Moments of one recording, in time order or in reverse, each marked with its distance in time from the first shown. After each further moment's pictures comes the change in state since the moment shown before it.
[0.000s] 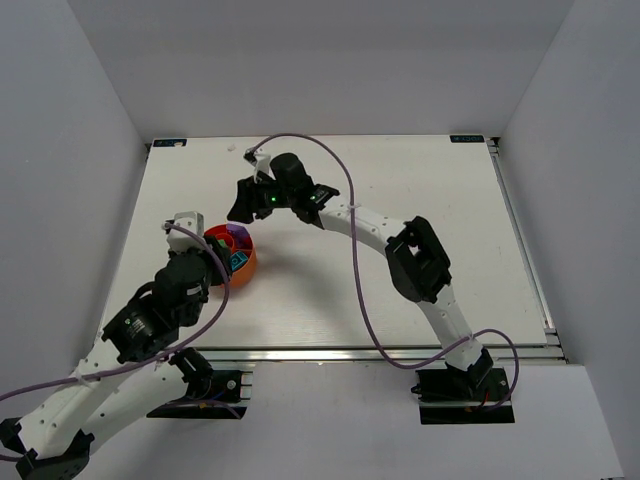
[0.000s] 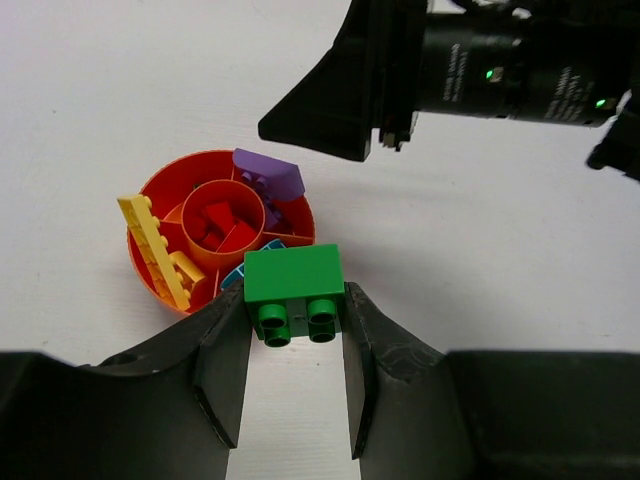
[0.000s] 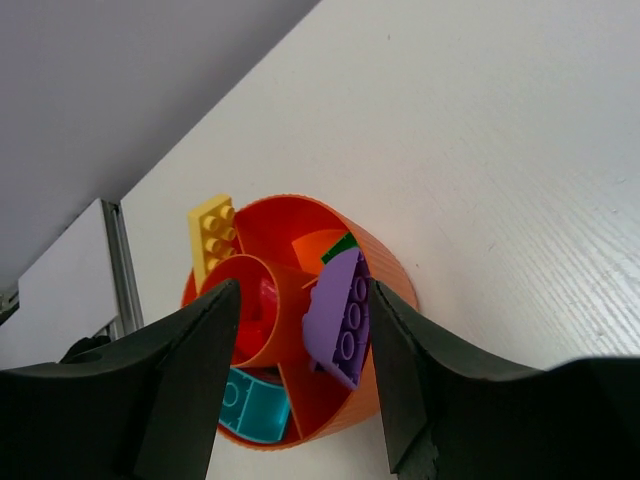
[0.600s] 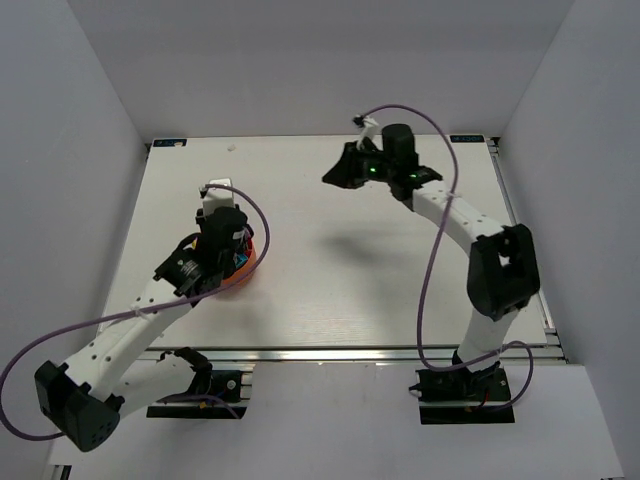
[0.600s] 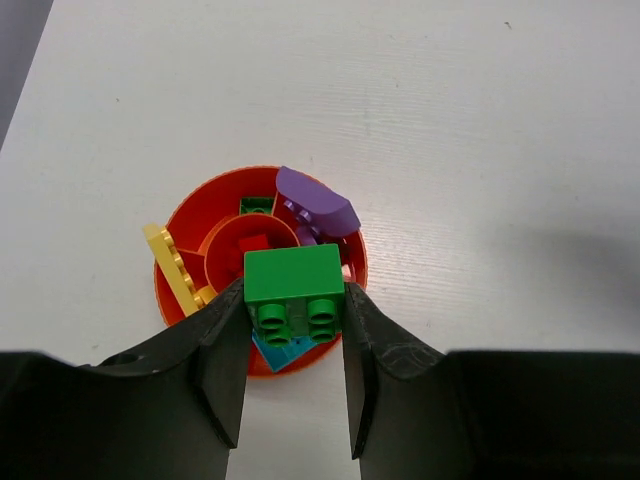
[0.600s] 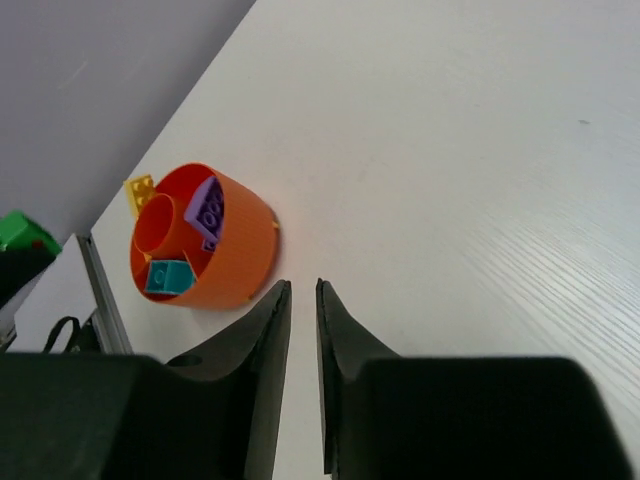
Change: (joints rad) left arm 0.132 0.386 0.082 0.103 -0.035 0.058; right arm -0.340 -0.422 -0.417 0.008 -0.130 -0.023
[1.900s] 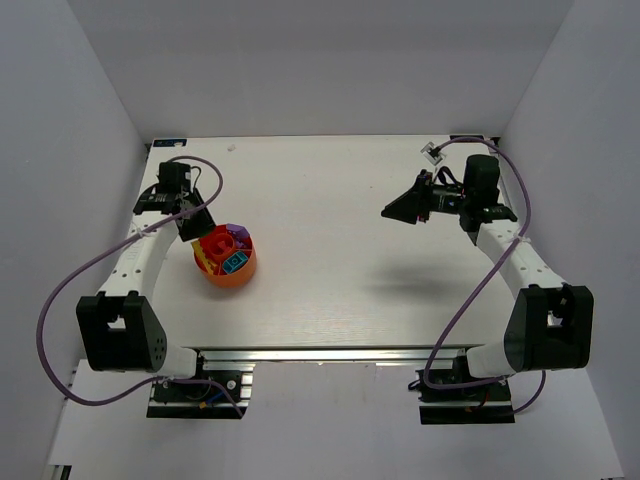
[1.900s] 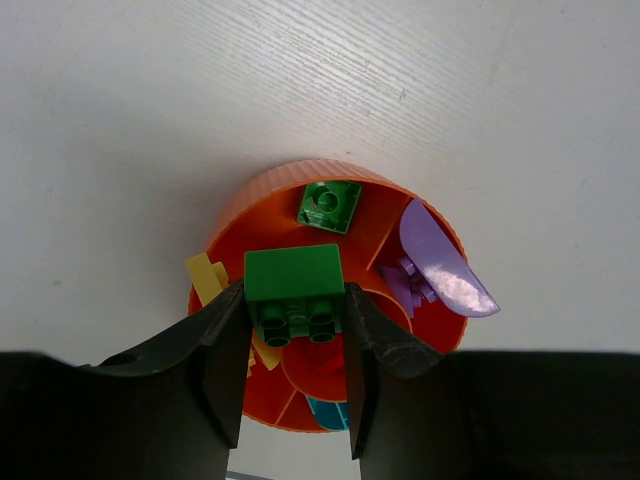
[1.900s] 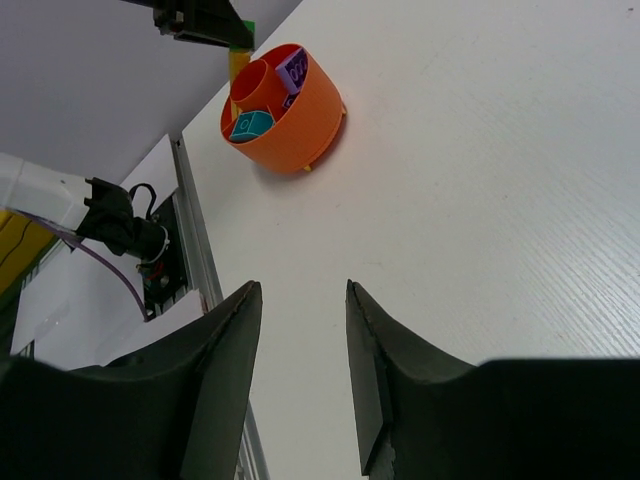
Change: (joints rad) left arm 0.640 0.451 0.282 -0.224 0.620 -0.061; right arm -0.426 -0.465 -0.531 -0.014 -0.566 -0.163
